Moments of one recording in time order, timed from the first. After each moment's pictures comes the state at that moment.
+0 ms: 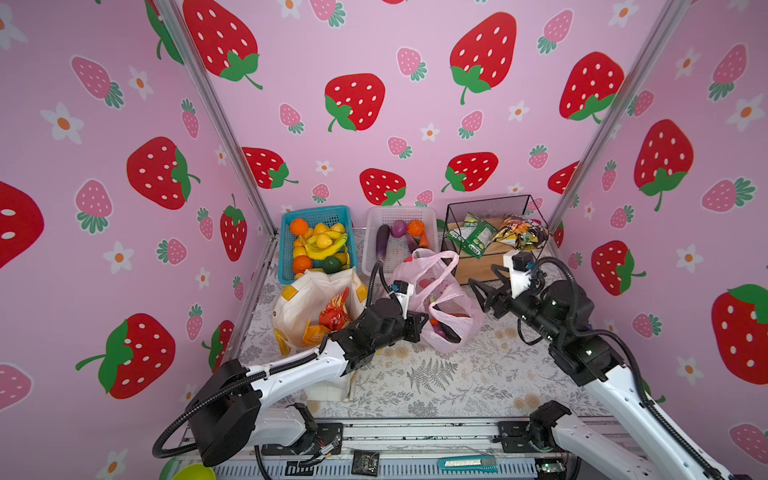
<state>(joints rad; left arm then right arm) -0.85 1.30 0.72 0.16 0.09 -0.66 0.63 0.75 0.83 -0.18 -0.21 0.02</state>
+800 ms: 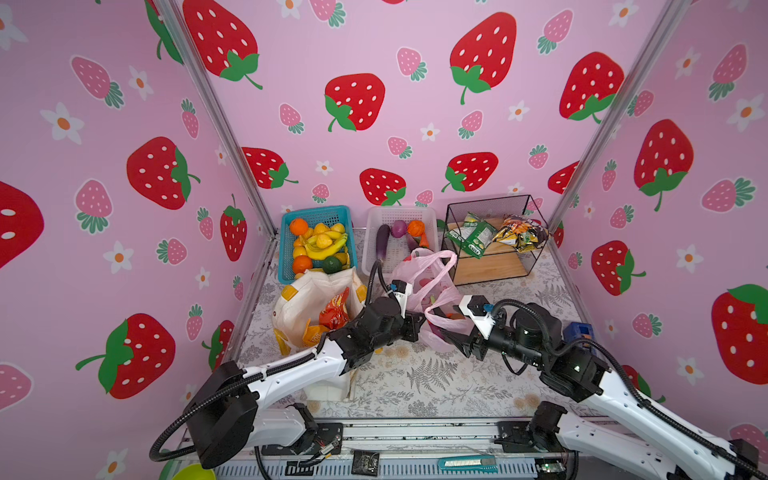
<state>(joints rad) -0.84 1.28 0.73 0.12 0.09 -0.66 0.96 0.78 0.76 -0.27 -0.13 -0.13</state>
